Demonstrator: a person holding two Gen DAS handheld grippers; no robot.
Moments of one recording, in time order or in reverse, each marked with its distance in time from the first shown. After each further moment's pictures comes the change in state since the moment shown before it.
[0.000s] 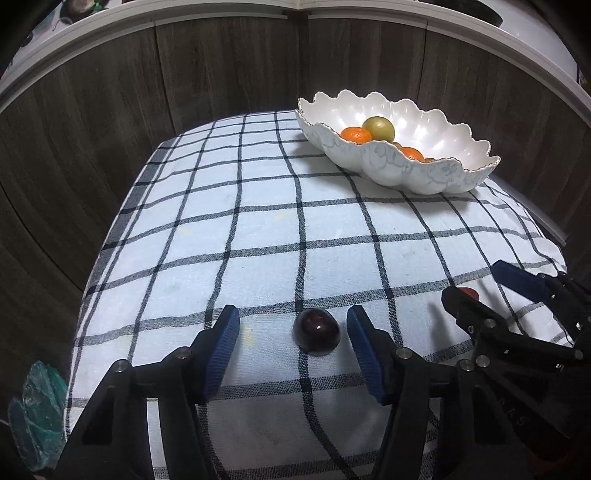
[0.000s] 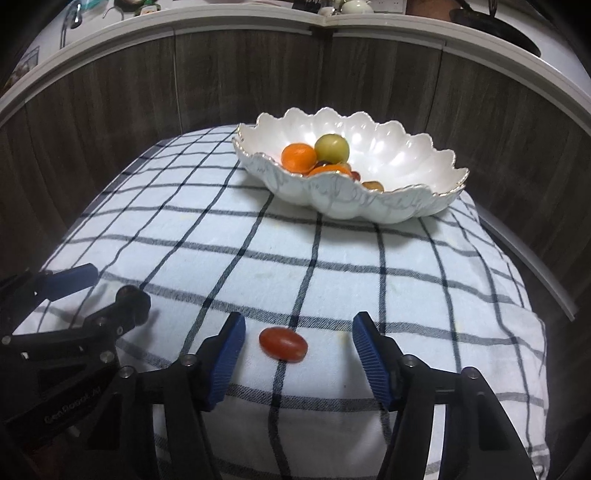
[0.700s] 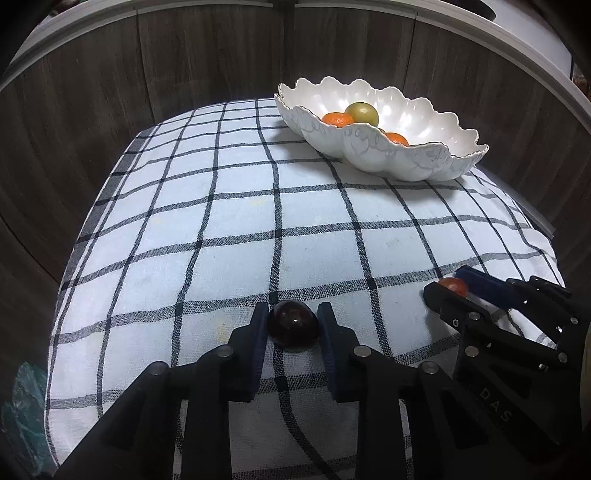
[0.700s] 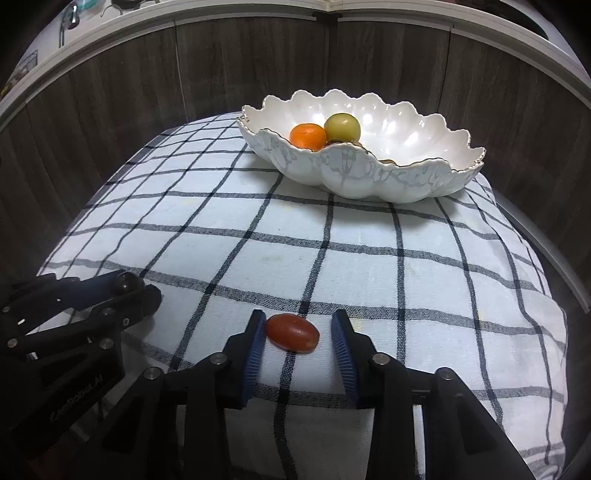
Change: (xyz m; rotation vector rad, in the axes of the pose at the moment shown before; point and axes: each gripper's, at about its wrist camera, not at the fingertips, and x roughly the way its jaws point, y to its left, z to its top) left arm 0.010 -0.007 -0.003 0.008 0.038 -0.069; right arm 0.013 -0.001 -0.007 0.014 0.040 0.060
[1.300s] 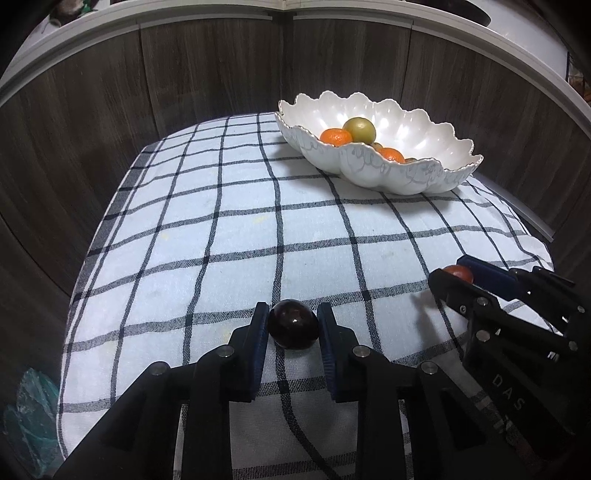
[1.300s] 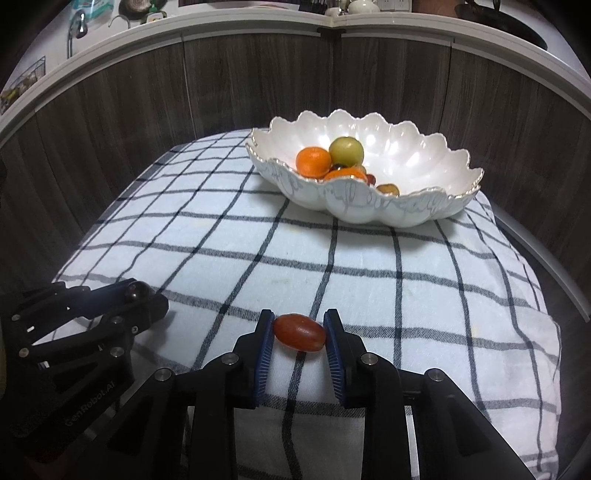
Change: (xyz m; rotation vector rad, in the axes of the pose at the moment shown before) left arm -0.014 -0.003 0.005 0.010 -0.044 0.019; right arm -0.015 0.001 0.010 -0.003 -0.058 0.015
